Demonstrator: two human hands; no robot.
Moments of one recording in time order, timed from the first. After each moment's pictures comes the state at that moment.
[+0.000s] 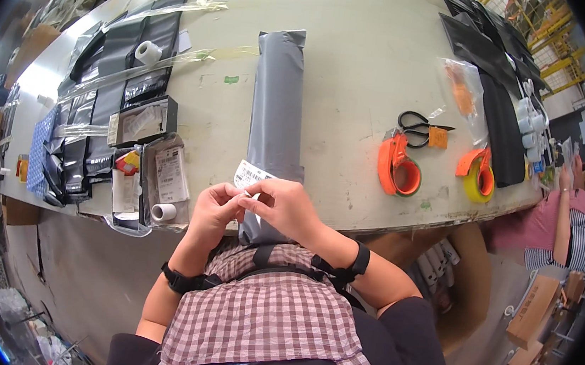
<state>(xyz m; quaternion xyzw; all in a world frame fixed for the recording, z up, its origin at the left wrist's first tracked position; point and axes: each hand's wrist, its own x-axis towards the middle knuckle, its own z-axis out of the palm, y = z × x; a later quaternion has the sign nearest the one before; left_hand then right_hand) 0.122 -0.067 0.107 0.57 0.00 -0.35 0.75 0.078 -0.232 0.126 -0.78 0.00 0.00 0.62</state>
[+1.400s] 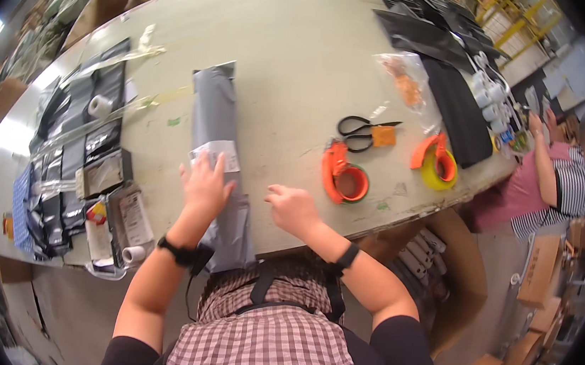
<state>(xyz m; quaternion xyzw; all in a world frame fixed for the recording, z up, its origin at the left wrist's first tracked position) 0.181 -0.171 0.056 0.95 -0.30 -0.01 -0.02 0.063 -0.346 0.041 -0.96 -0.04 -0.13 0.23</state>
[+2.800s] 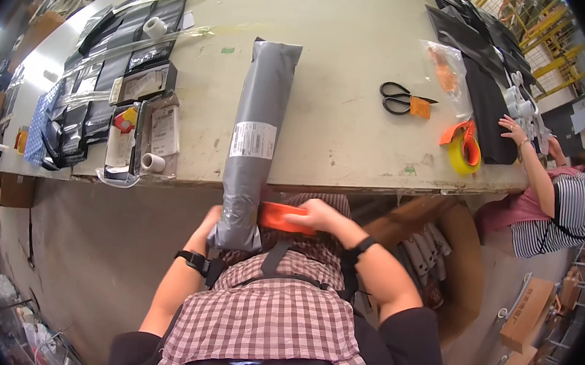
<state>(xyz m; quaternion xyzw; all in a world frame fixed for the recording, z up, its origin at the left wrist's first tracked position) 0.013 0.028 -0.099 0.83 0.11 -0.28 0.46 -0.050 -0.294 -0.001 -0.83 0.00 0.31 0.47</state>
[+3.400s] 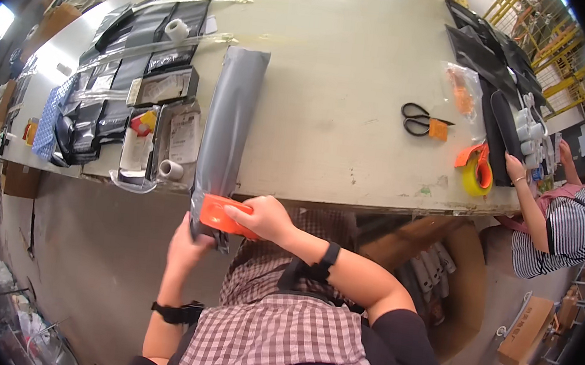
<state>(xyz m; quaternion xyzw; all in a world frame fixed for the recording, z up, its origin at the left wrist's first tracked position) -0.011 0.065 0.036 0.94 -0.05 -0.08 0.32 0.009 -0.171 0.068 -0.81 0.01 0.16 0.56</state>
